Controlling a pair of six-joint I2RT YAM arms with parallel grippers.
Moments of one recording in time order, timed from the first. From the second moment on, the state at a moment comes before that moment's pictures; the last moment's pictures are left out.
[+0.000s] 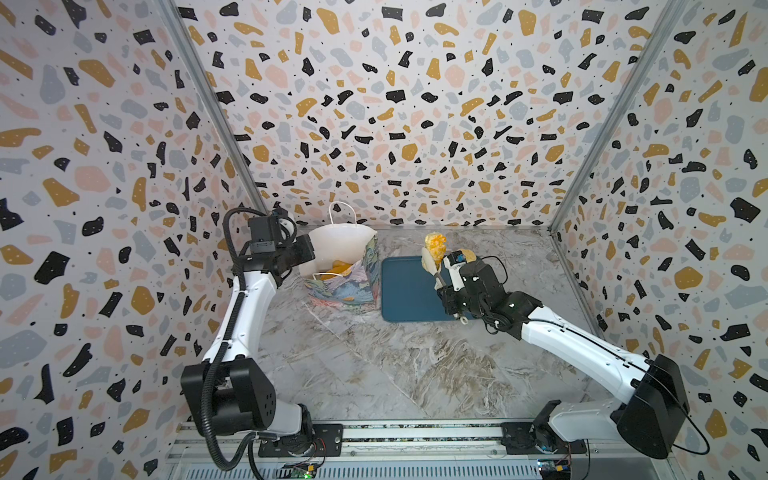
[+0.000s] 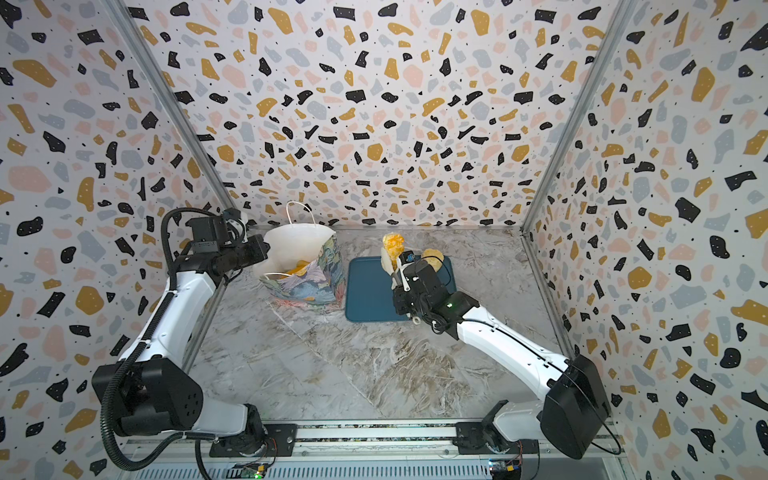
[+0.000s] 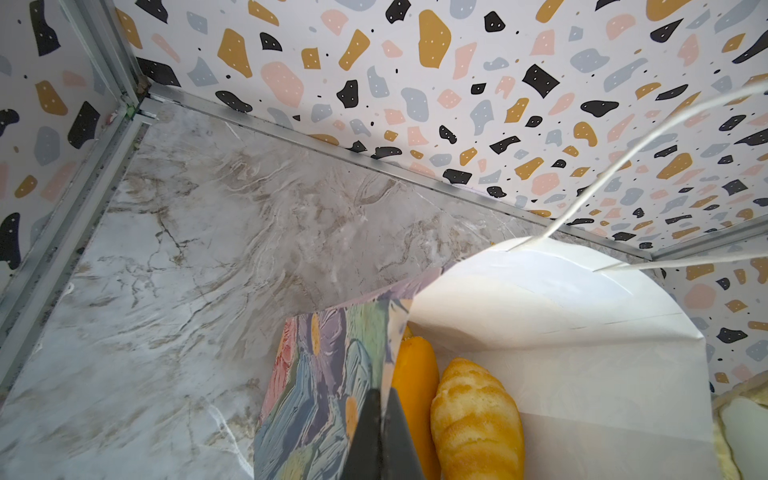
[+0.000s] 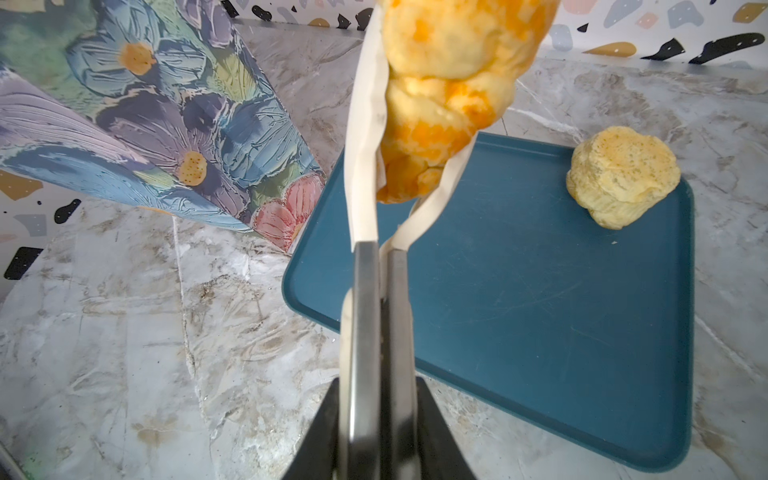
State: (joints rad) left arm 0.12 1.44 1.34 -0.54 0.31 -0.25; right arm 0.74 1.33 1.07 -0.39 0.08 0.32
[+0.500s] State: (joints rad) left arm 0.12 1.44 1.34 -0.54 0.31 -0.25; right arm 0.80 1.33 1.14 -0.38 0.10 0.32
